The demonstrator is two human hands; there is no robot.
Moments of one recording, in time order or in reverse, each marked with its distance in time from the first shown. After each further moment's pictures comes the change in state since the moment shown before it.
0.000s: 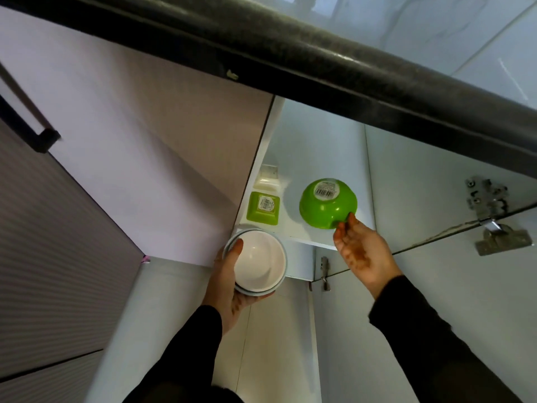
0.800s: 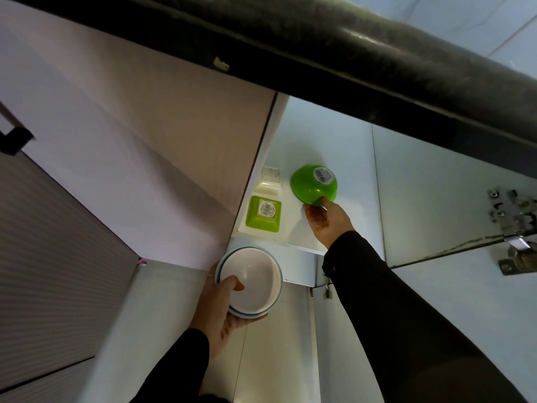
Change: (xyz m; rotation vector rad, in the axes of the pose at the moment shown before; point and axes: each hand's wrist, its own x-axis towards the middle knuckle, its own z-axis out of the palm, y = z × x) left_hand 0.005 -0.002 -0.010 0.127 0.044 0.004; right_hand 0.106 0.025 0.047 0.028 0.189 0.044
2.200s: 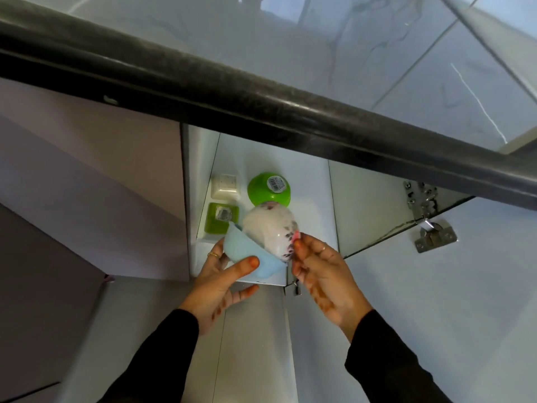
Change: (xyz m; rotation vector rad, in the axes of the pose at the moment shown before) left_hand -0.004 -0.004 0.057 0.156 -0.355 0.124; right_hand -0.149 -0.018 -0.084 -0.406 -0.448 -0.225
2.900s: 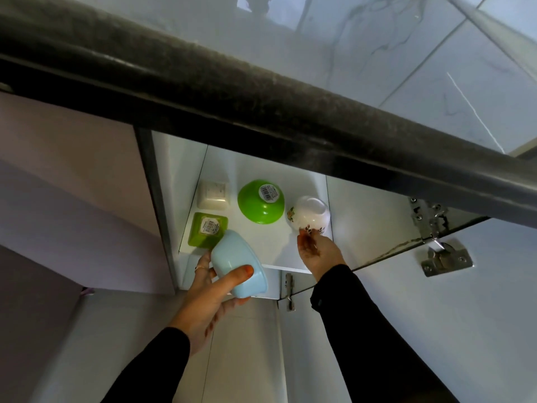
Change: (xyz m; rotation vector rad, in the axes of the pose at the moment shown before) left_hand 0.035 -0.015 0.000 0.021 0.091 0.026; right_hand 0.127 0.007 -0.054 0.614 0.552 0.163
